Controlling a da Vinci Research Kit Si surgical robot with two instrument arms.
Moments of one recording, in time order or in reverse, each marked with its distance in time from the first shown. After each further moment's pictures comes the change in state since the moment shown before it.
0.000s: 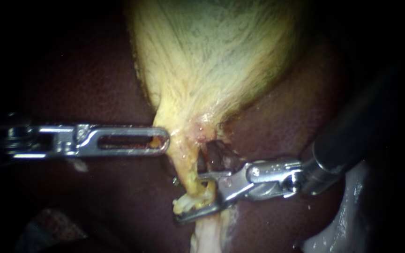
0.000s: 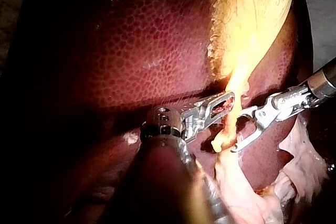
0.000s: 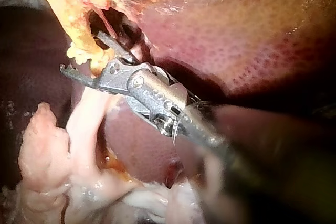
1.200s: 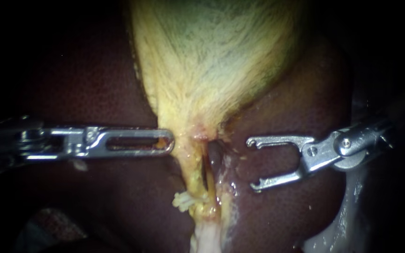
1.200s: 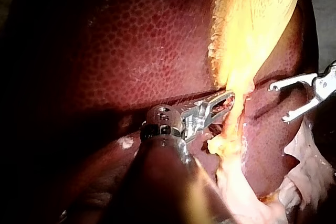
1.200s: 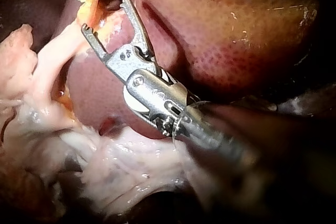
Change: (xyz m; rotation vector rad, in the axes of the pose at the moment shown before) right arm 0.004 -0.001 -0.015 -0.077 -0.011 -0.229; left arm 0.003 0.003 0.005 -0.014 0.022 0.023
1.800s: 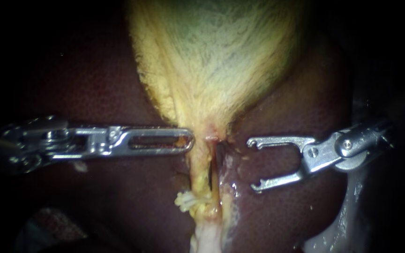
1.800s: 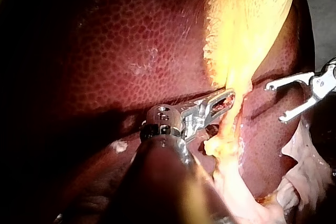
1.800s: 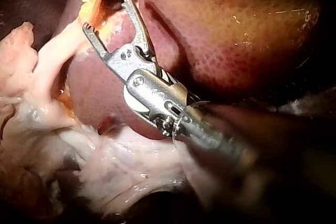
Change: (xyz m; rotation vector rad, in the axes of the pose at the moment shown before) right arm 0.000 0.000 0.000 0.000 -0.001 -0.012; left arm 0.000 0.000 0.001 0.000 0.011 0.003
